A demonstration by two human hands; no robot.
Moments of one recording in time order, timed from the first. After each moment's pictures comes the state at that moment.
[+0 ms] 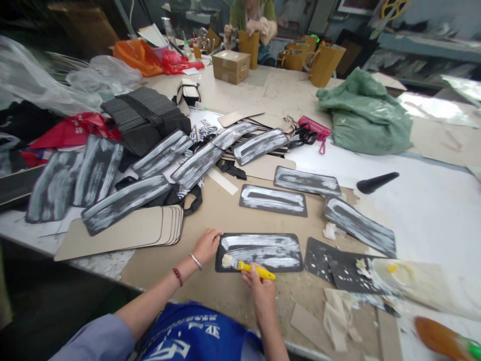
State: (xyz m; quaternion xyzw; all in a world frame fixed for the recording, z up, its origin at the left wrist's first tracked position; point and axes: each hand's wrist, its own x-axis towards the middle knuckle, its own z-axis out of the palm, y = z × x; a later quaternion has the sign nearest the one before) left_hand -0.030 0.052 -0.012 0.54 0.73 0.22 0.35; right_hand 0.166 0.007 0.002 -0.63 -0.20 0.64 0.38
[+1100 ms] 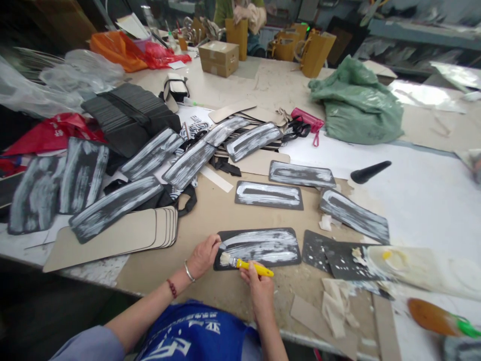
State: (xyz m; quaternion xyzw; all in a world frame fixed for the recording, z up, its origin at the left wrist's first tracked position) left_hand -0.025 0.029 -0.009 0.64 0.66 0.25 0.31; right_hand 0.161 0.002 0.000 -0.64 -0.19 0.63 0.40
